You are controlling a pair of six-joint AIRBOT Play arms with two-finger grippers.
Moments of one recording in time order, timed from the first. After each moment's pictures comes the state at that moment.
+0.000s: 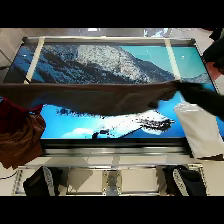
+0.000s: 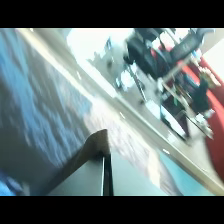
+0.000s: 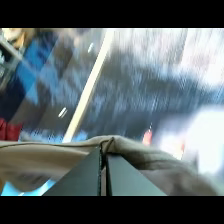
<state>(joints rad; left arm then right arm) 0.77 -0.34 0.86 0.68 -0.83 -1.37 -0.17 -0.49 1.02 -0.79 0.98 1.30</state>
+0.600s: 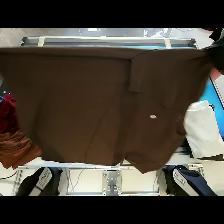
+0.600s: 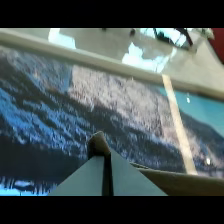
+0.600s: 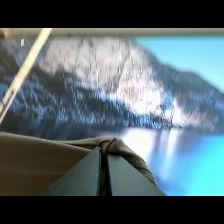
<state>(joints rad) 0.48 -0.97 1.48 0.89 -1.14 -1.25 -0.17 -0.97 1.60 -1.07 1.24 1.38</state>
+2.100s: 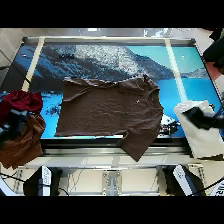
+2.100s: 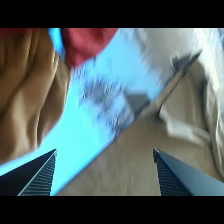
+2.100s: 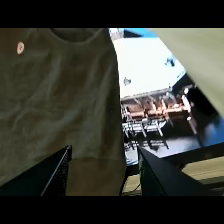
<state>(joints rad) 0.84 -0.59 0.41 0.83 -0.94 -1.51 -0.73 -0.82 0.60 -0.89 1.24 1.25</state>
